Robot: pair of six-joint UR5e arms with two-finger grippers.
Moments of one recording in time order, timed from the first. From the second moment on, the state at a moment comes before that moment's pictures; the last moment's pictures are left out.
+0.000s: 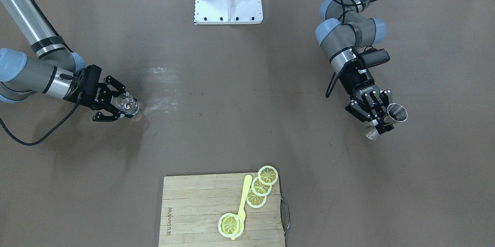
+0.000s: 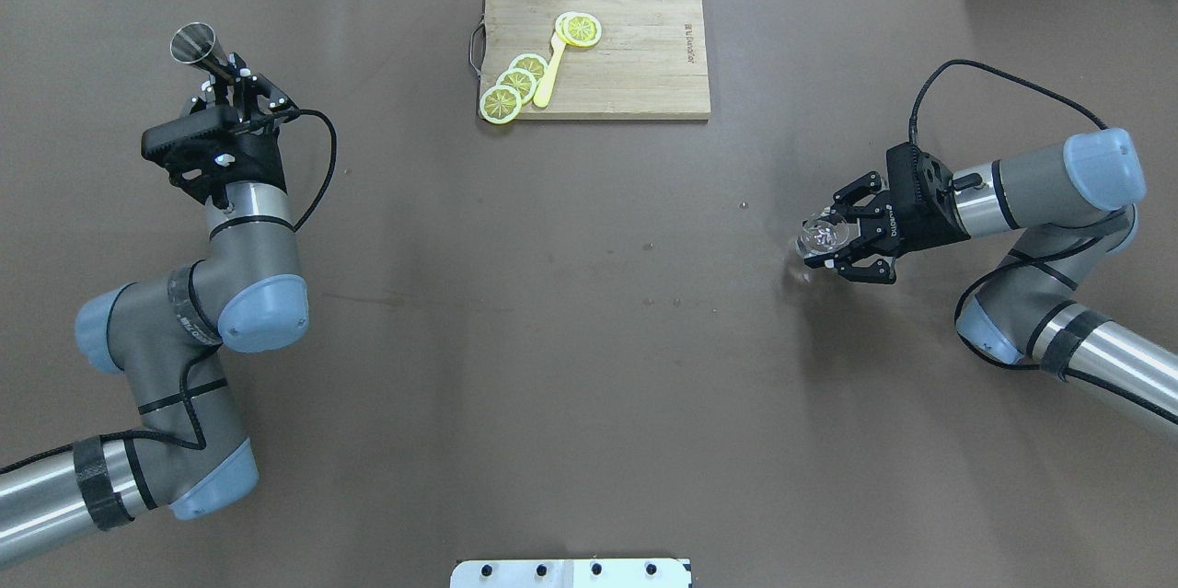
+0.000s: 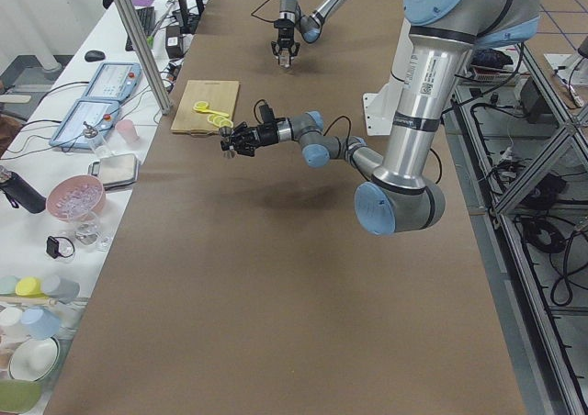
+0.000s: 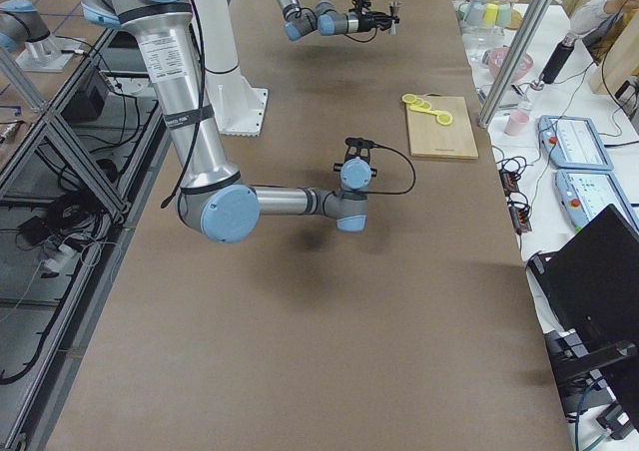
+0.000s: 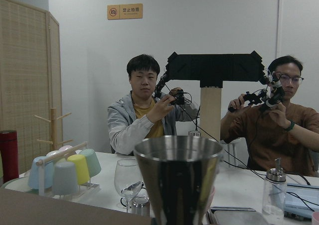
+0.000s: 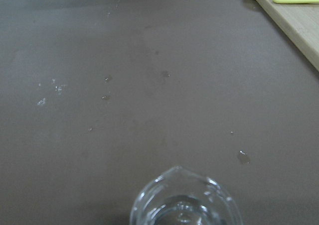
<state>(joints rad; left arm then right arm) -0.49 -1.87 -1.58 -2.01 -0.37 -1.65 0.82 -1.25 1.14 0.05 2.33 0.04</state>
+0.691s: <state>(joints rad) -0.45 -1.84 -1.57 -1.67 -0.33 -2.03 0.83 -1.23 1.12 0.04 2.28 0.02</state>
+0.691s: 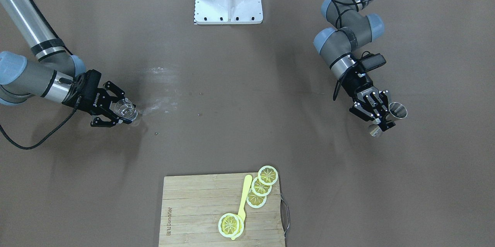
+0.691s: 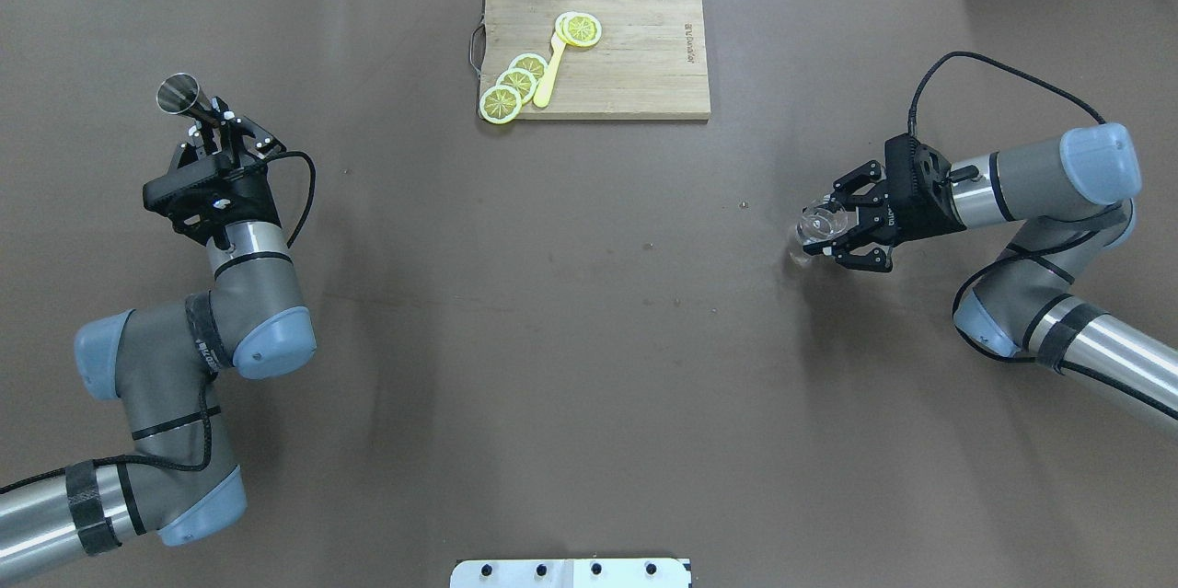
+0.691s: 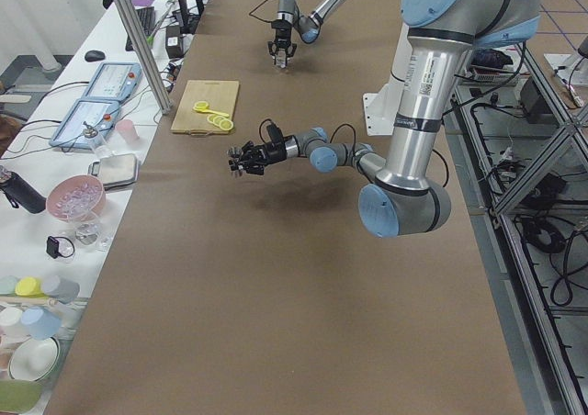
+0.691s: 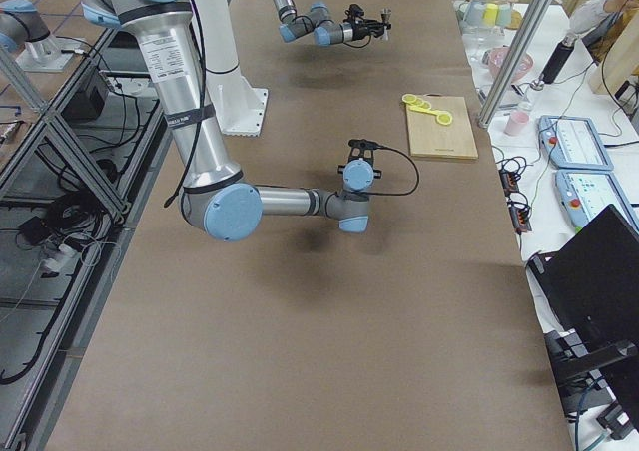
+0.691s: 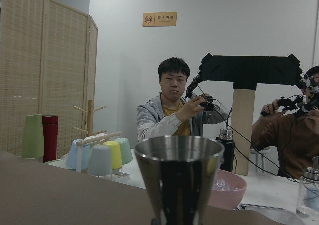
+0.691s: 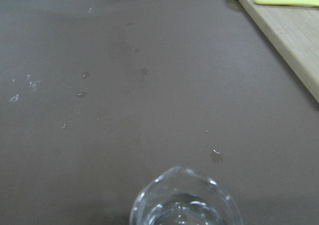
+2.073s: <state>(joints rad) -0.38 -1.84 -1.54 -1.40 -0.29 -2.29 0.82 -1.21 1.08 0.04 2.24 0.03</state>
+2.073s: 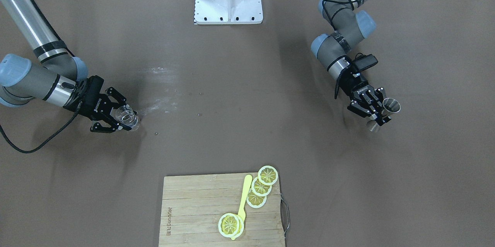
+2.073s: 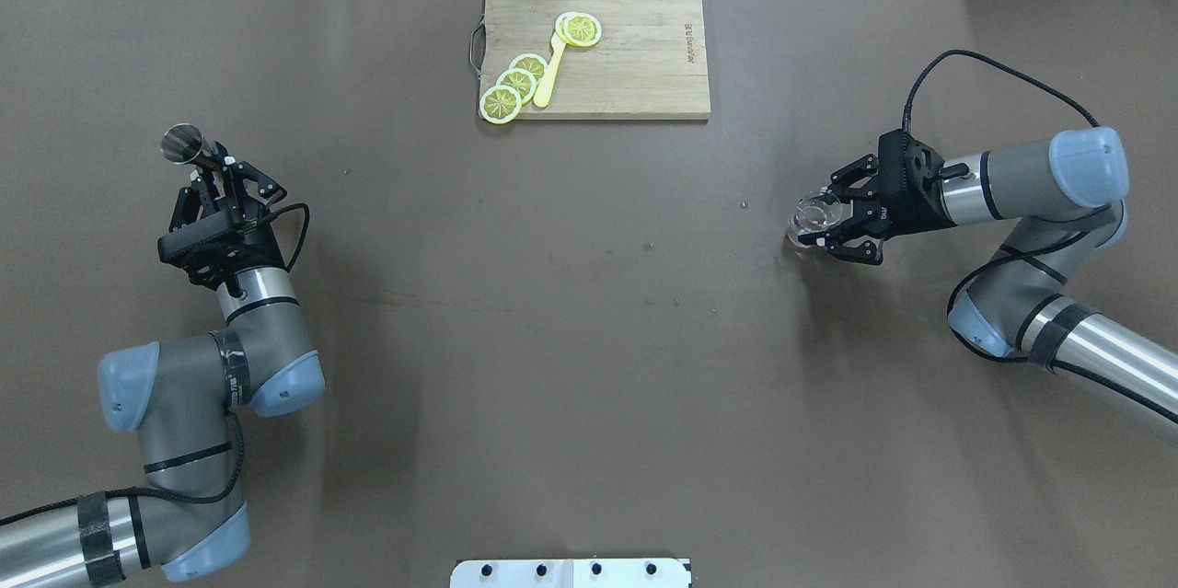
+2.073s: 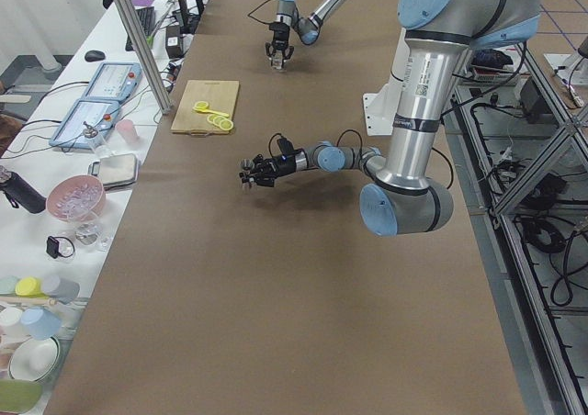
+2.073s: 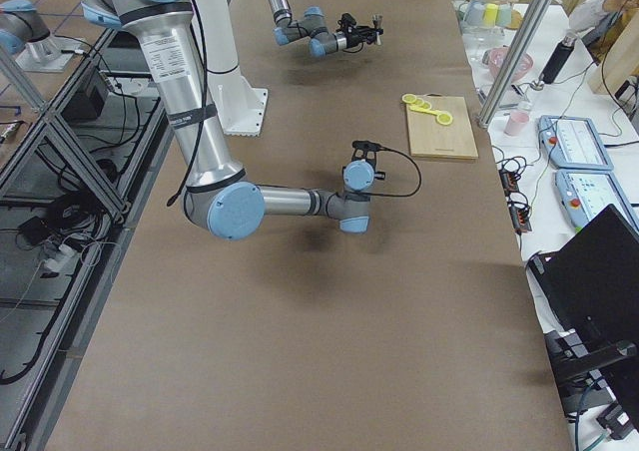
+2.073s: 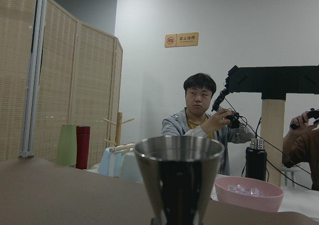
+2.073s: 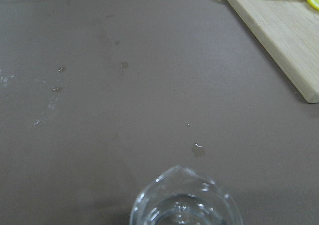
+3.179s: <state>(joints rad) -0.31 -1.84 -1.54 -1.40 -0.29 -2.29 0.82 -1.20 1.07 0.05 2.23 0.03</state>
